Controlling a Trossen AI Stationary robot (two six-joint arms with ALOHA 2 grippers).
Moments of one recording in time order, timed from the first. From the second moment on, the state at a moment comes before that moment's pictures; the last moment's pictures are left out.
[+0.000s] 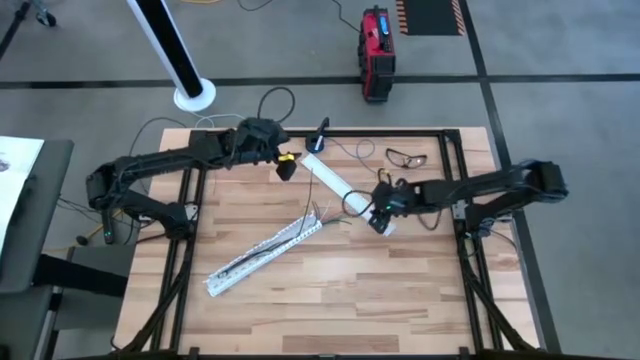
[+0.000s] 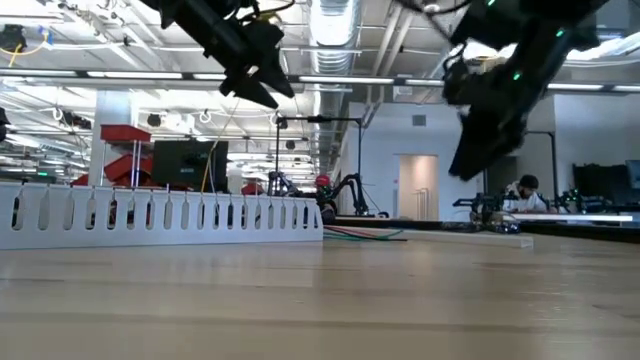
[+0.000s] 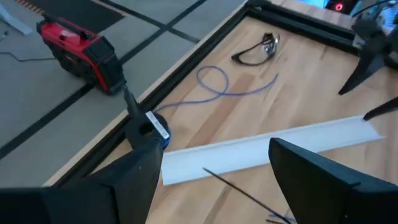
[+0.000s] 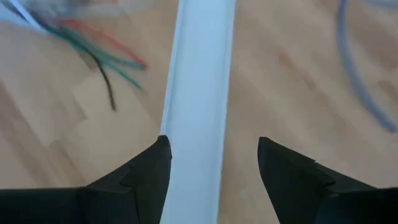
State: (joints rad) left arm 0.43 1.31 1.06 -0.33 -0.14 -0.12; right arm -0.05 1.35 0.69 -0.41 0.29 0.52
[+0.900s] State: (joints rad) left arm 0.45 1.31 1.06 -0.44 -0.15 0.07; right arm 0.04 1.63 0.80 -0.38 0.23 1.03
